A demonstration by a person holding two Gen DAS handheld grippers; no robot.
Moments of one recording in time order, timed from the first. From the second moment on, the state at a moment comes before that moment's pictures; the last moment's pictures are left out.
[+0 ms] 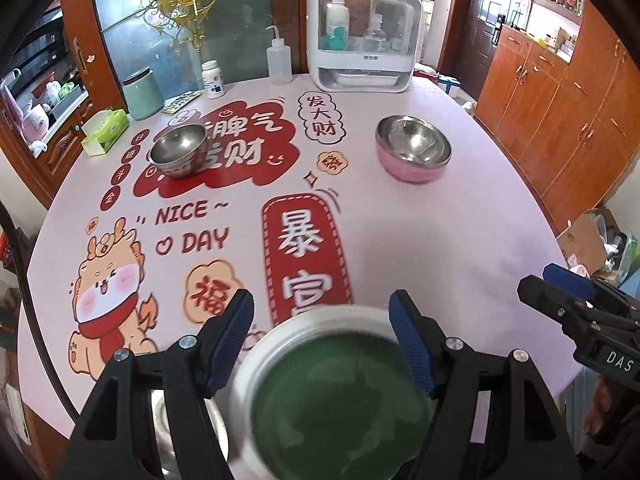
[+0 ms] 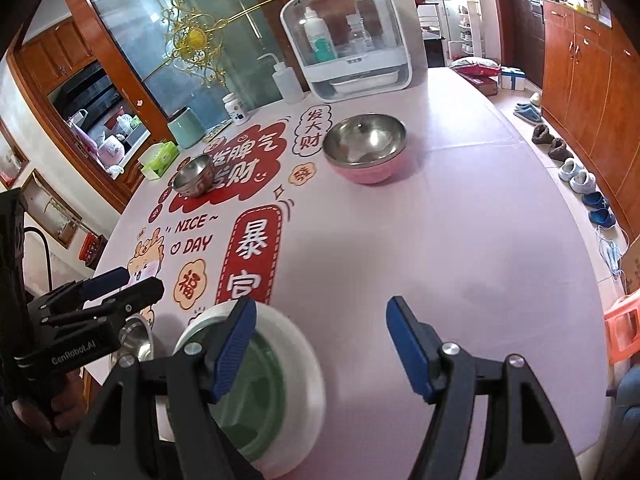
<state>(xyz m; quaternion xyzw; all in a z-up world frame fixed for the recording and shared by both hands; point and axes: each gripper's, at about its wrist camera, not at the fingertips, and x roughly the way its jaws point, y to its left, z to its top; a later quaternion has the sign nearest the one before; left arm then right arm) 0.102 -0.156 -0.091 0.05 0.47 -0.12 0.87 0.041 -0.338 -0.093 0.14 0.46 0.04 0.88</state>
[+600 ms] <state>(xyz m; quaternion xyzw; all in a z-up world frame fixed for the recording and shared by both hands) 0.175 -0.238 -0.087 0.06 0.47 -0.10 0.87 0.117 -0.407 -0.085 0.13 0.45 0.06 0.88</state>
